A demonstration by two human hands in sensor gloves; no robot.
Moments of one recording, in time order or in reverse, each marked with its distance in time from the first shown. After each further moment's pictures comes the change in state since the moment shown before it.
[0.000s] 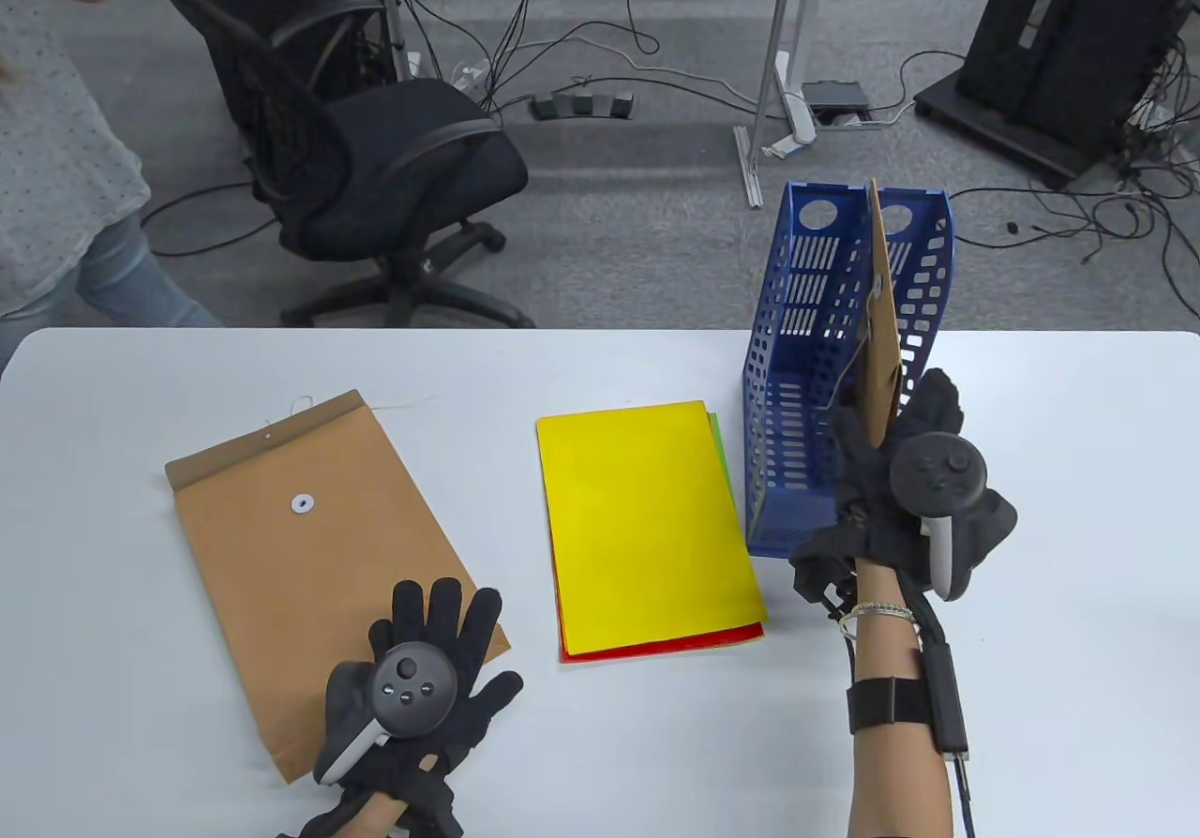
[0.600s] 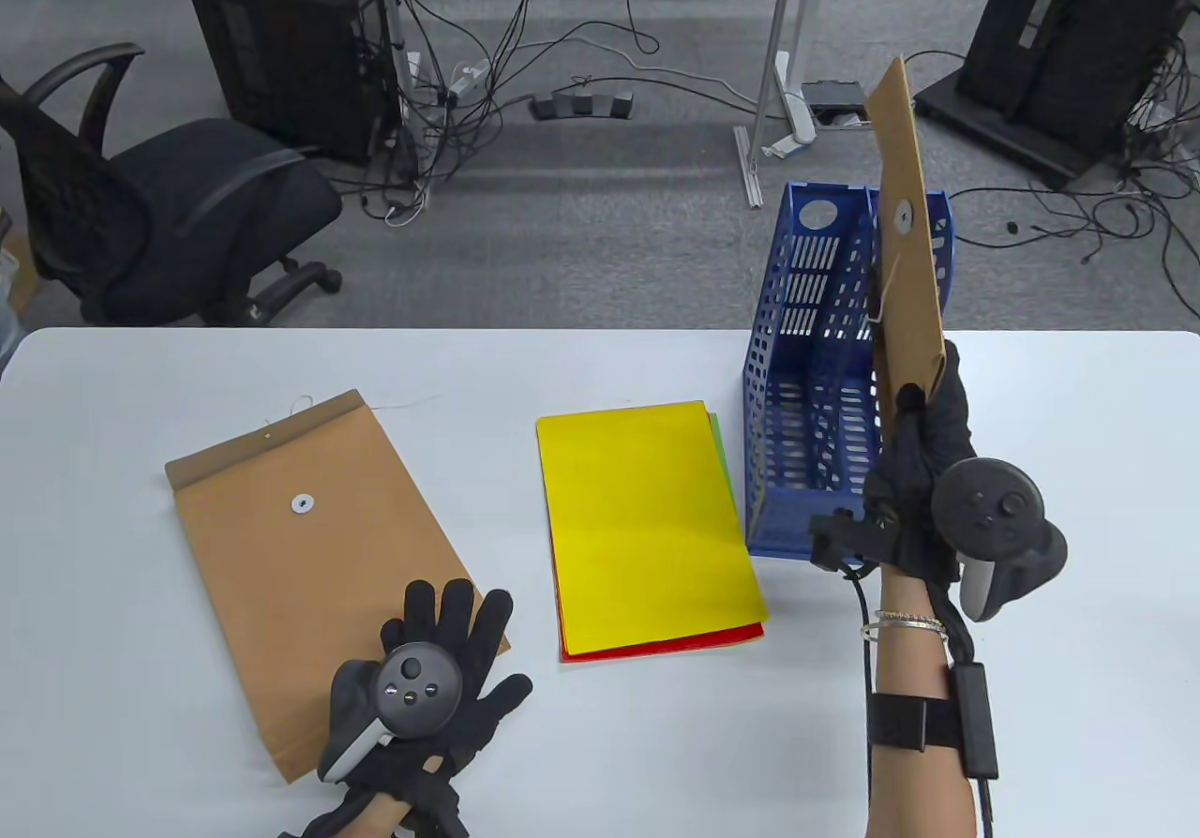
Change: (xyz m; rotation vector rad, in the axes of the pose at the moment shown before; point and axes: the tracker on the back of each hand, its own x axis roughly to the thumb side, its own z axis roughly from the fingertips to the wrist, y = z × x) left_hand 0.005 -0.002 -0.002 -0.015 -0.042 0.018; right_hand 0.039 -0.074 0.034 -0.353 -0.336 -0.238
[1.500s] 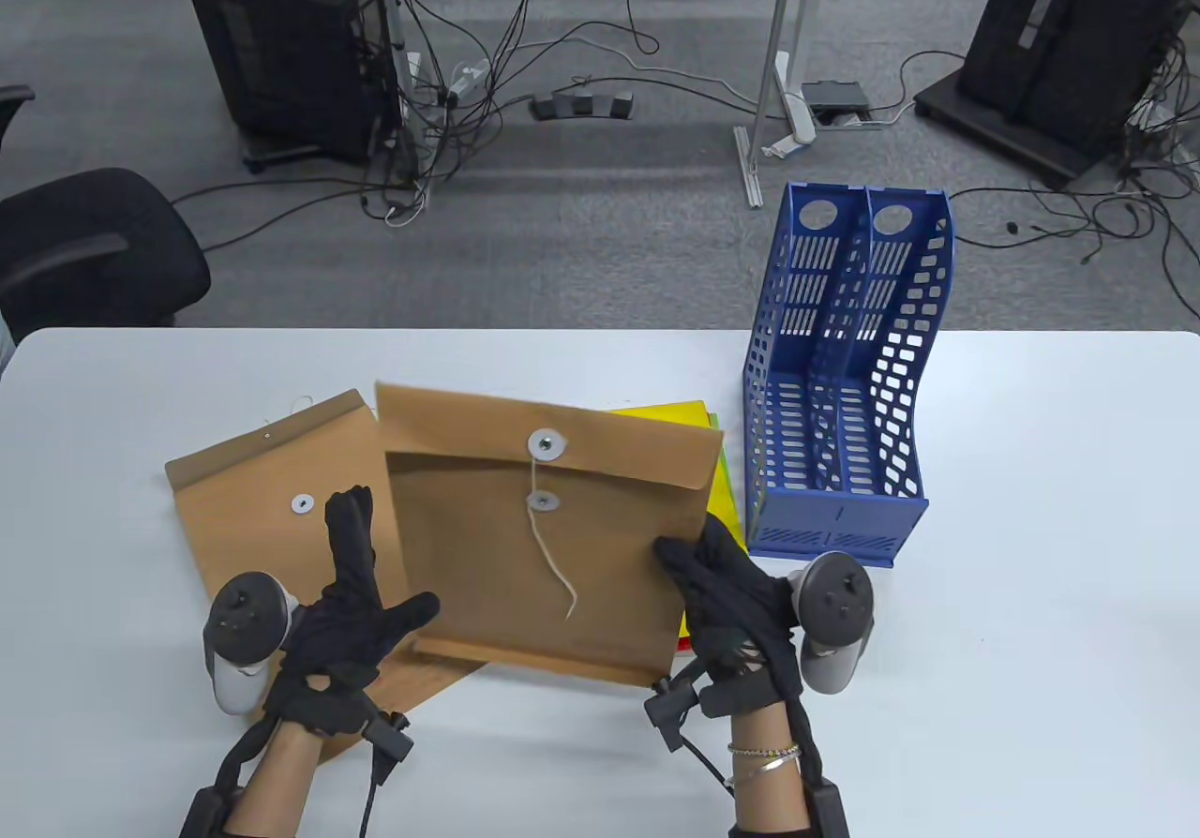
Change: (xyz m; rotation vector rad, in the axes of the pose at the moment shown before) left_hand -0.071 0.072 -0.020 0.181 -0.293 0.750; right_hand 0.033 0.101 0.140 0.834 0.019 -0.829
